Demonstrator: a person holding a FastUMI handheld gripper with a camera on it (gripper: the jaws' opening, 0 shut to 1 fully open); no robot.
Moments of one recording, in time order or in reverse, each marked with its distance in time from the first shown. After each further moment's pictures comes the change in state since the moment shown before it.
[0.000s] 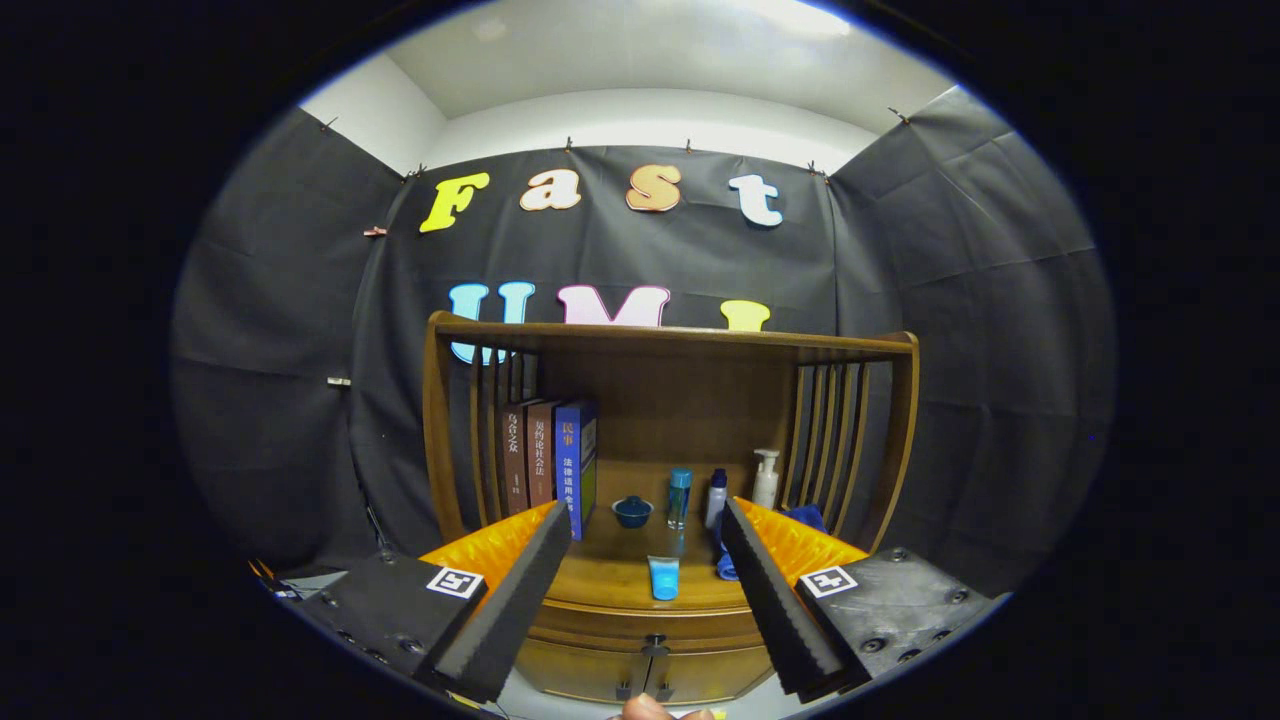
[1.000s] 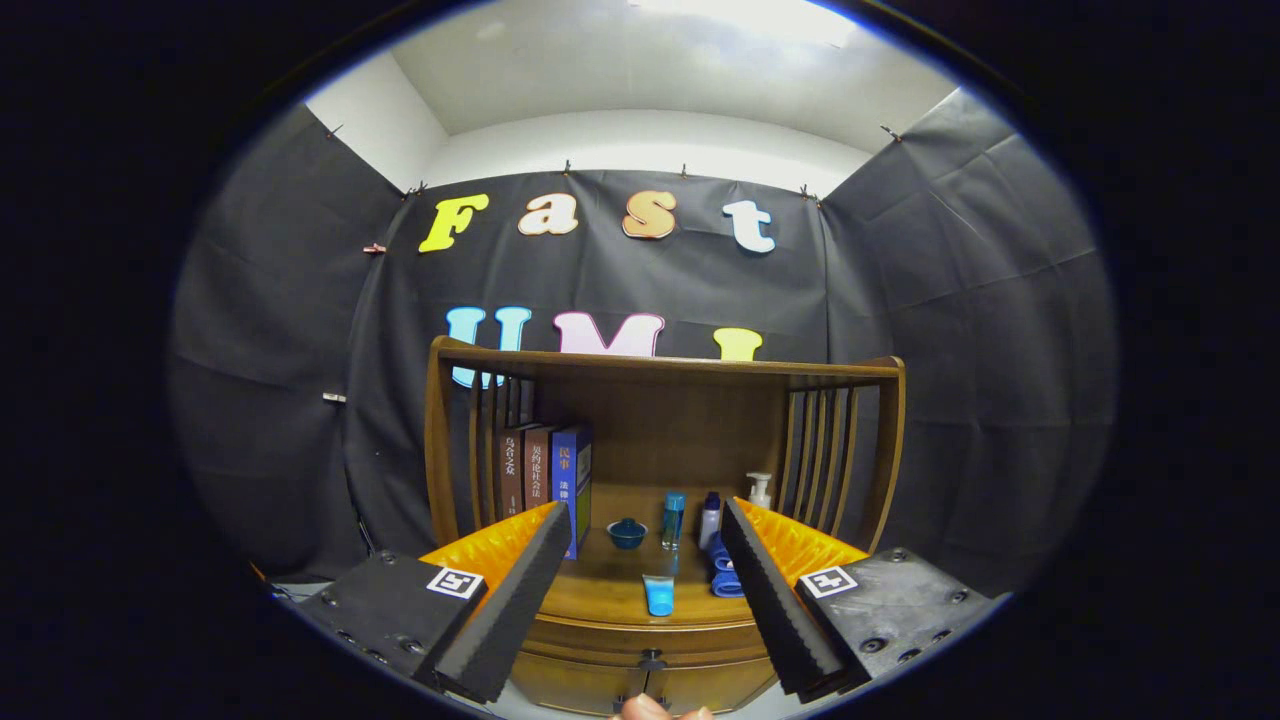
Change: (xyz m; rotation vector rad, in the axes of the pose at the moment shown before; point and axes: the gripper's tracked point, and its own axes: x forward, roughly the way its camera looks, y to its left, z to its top) arm -0.009 0.001 0.013 -0.010 -0.082 -0.016
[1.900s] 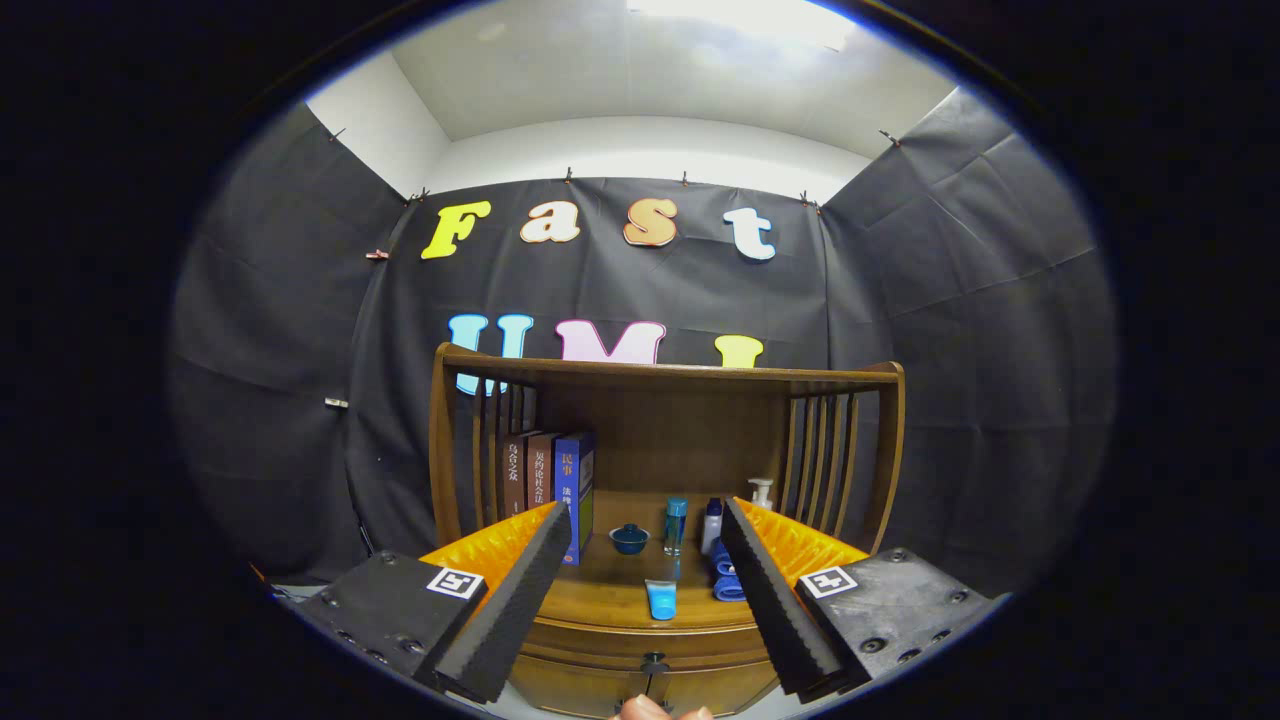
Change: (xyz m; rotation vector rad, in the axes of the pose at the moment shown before) arm -0.003 0.001 0.001 0.005 -0.027 0.003
